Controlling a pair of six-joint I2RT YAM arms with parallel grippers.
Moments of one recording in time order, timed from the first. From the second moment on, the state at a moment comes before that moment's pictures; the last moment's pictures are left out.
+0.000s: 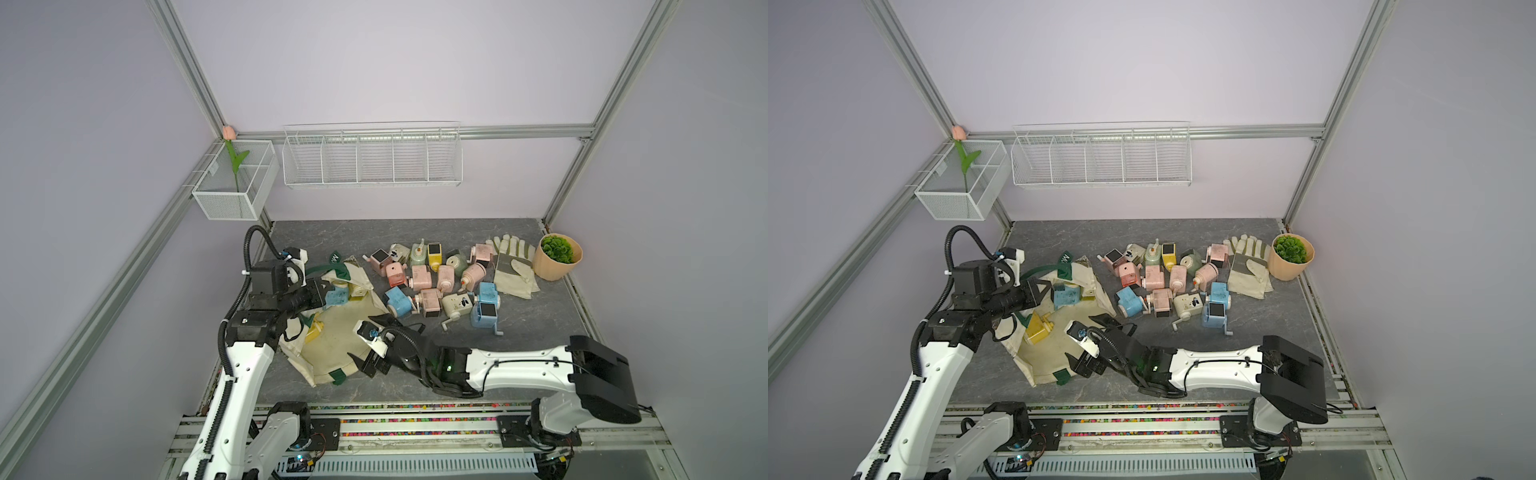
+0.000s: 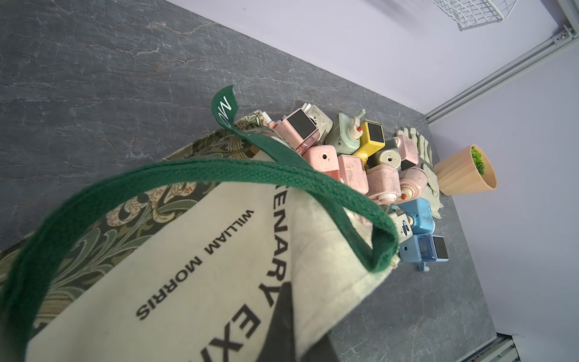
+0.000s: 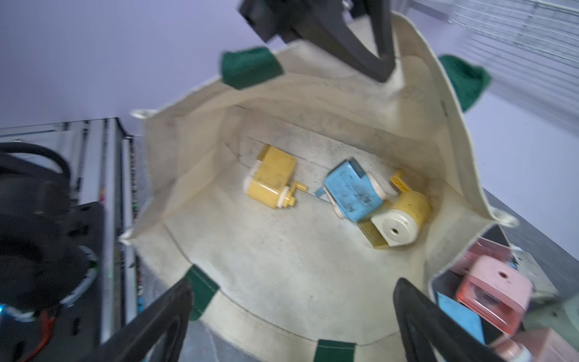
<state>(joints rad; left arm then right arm) -0.09 0.94 0.99 -0.68 0.39 -0.34 1.34 1.56 0.92 0.34 0.24 -0.09</state>
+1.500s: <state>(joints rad) -0.09 0.94 0.99 -0.68 0.39 -0.34 1.22 2.35 1.57 0.39 -0.02 -0.05</state>
